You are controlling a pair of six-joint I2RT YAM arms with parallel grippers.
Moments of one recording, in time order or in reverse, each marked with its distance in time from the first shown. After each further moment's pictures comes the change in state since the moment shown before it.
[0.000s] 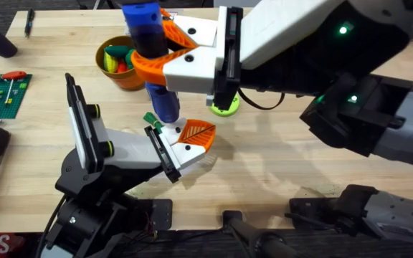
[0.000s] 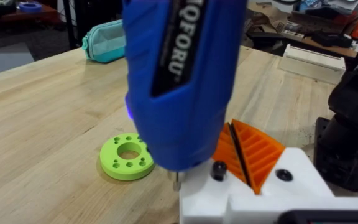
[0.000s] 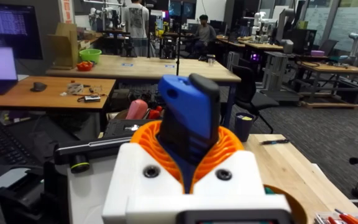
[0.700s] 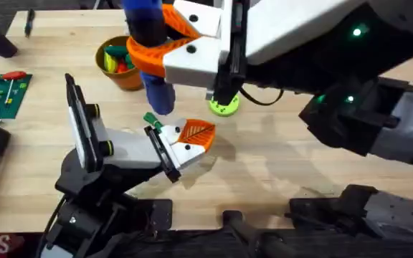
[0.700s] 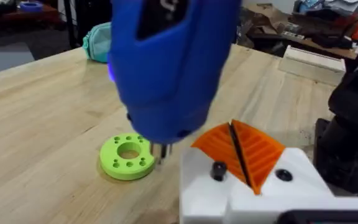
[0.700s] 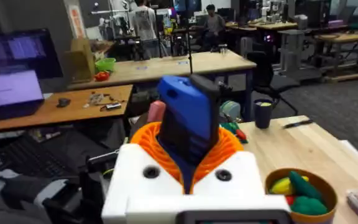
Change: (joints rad) left arm 0.000 0.000 0.000 0.003 0.000 -0.008; right arm -0.001 0.009 -0.007 0.121 0.003 0.000
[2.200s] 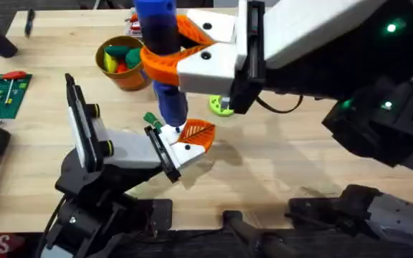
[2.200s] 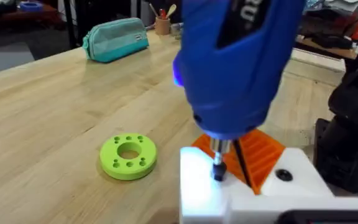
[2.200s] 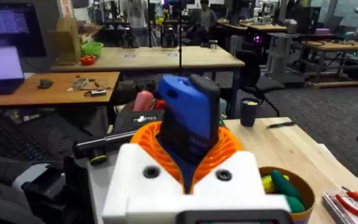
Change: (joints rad) left arm 0.000 0.000 0.000 0.000 0.000 0.000; right arm -0.004 -0.111 -0.004 -0.189 -0.002 0.026
